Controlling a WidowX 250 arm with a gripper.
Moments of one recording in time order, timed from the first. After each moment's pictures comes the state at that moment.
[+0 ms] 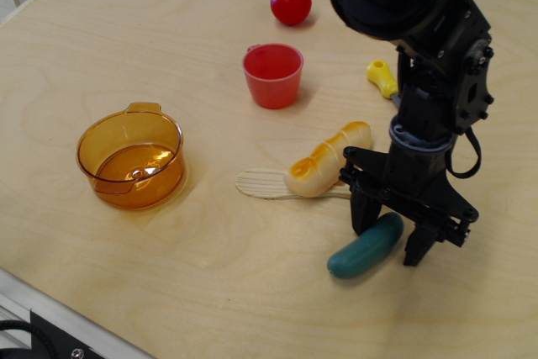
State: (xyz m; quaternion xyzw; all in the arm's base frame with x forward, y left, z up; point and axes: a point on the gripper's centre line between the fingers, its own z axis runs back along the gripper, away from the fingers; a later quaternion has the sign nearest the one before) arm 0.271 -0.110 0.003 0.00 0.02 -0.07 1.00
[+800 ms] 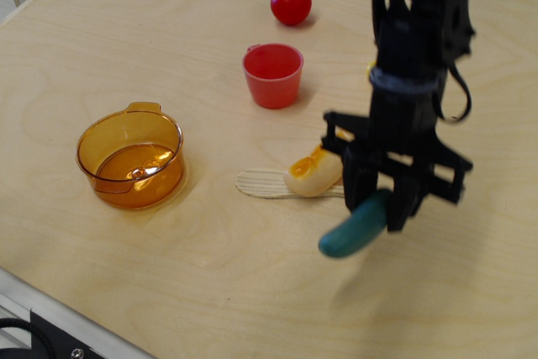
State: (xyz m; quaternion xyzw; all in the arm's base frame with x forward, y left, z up) arm 0.261 -0.095 0.056 -0.04 0.05 -0.05 1.00
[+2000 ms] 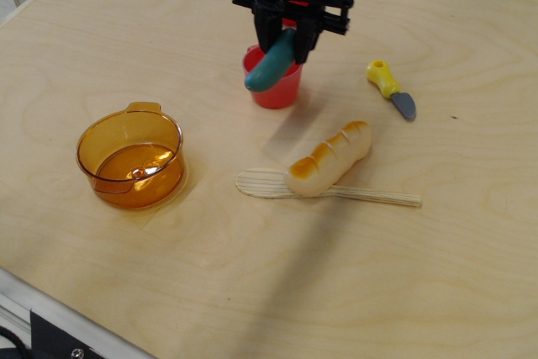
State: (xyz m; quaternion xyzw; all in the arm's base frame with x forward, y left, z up) arm 0.368 0.044 0.076 0.04 -0.07 0.06 0.99
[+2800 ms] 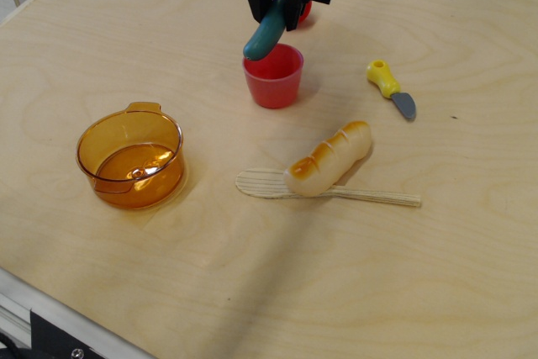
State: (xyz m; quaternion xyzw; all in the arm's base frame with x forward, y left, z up) arm 0.417 0.064 0.073 0.05 -0.15 0.08 0.99
